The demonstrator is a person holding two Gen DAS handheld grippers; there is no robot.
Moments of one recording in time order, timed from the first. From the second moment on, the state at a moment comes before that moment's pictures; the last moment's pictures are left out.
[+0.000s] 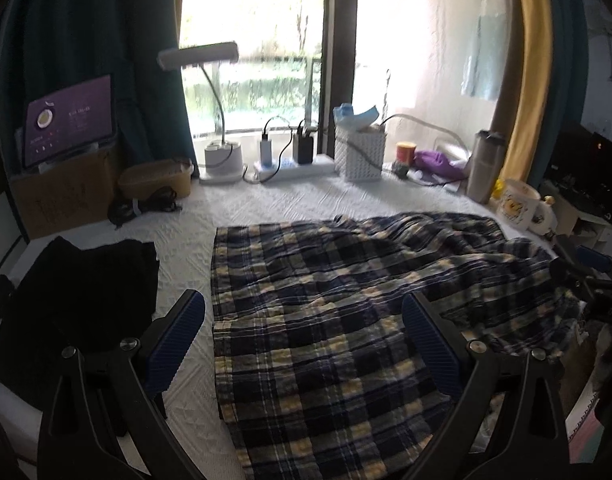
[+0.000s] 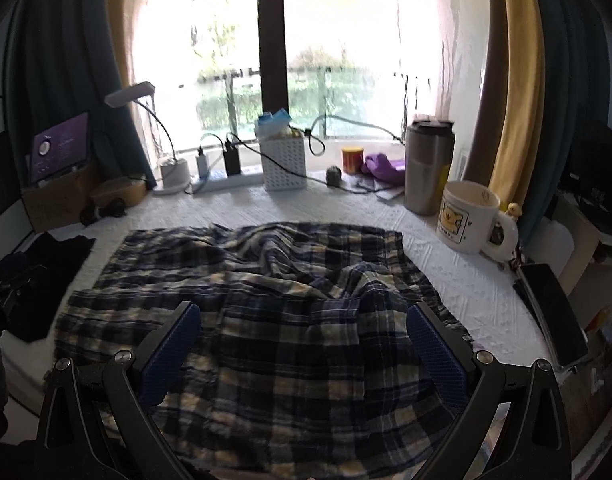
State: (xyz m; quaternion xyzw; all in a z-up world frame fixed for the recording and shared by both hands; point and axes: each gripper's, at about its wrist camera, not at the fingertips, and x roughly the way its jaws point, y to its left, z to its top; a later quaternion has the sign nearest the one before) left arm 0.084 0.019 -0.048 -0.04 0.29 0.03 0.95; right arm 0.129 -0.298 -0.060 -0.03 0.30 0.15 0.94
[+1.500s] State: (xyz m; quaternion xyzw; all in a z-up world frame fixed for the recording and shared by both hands) left arm 0.291 0.103 -0.127 -0.02 0.42 0.04 0.91; right arm 0.372 -0.298 -0.127 -0.06 0.42 0.17 0.89
